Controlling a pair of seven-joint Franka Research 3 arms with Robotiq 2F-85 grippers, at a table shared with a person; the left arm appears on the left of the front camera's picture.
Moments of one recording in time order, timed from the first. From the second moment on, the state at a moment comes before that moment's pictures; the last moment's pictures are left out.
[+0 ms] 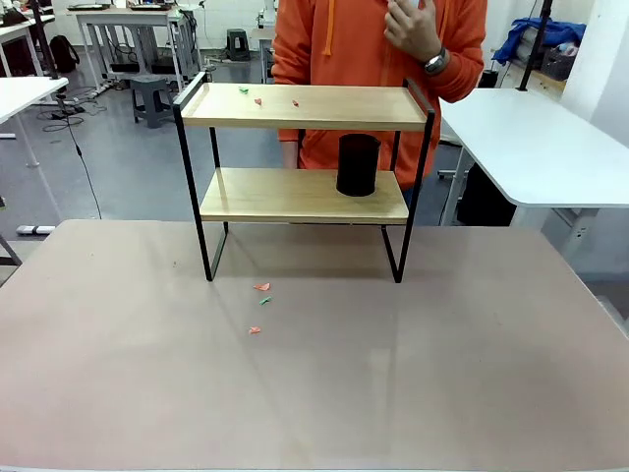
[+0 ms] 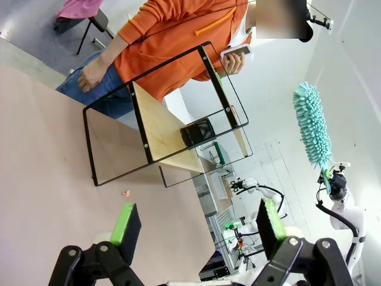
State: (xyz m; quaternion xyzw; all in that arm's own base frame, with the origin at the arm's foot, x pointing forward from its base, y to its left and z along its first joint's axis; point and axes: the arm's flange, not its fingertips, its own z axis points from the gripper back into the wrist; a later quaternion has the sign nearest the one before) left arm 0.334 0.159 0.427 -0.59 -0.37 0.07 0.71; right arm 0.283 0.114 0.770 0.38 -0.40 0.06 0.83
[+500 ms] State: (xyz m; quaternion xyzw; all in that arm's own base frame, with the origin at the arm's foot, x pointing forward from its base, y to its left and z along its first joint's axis) left arm 0.334 0.159 0.427 -0.59 -0.37 0.07 0.71; right arm 0.314 0.126 0.742 0.34 -0.41 0.01 0.84
